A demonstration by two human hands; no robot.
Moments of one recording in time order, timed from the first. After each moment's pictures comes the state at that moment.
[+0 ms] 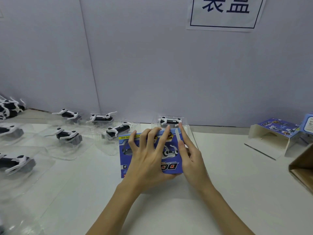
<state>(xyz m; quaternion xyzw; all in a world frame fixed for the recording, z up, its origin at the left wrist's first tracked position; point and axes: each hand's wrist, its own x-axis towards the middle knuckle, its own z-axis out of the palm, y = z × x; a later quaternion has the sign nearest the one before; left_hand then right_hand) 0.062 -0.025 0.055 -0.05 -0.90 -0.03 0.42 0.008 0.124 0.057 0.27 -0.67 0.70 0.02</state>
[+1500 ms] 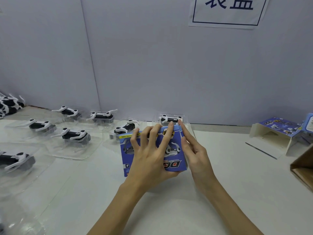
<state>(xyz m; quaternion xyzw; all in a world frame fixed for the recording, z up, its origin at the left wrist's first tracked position) 0.062 -0.019 0.054 -0.03 -0.89 -0.02 0.46 0.013 0.132 0.069 0.29 -0.60 0.74 -0.03</state>
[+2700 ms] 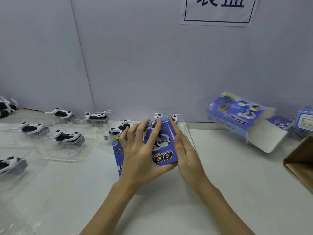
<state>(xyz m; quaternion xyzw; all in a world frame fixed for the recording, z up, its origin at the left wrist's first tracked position) 0.062 -0.019 0.061 -0.04 -0.85 -0.11 0.51 0.019 0.127 0.065 0.32 -0.62 0.72 0.00</state>
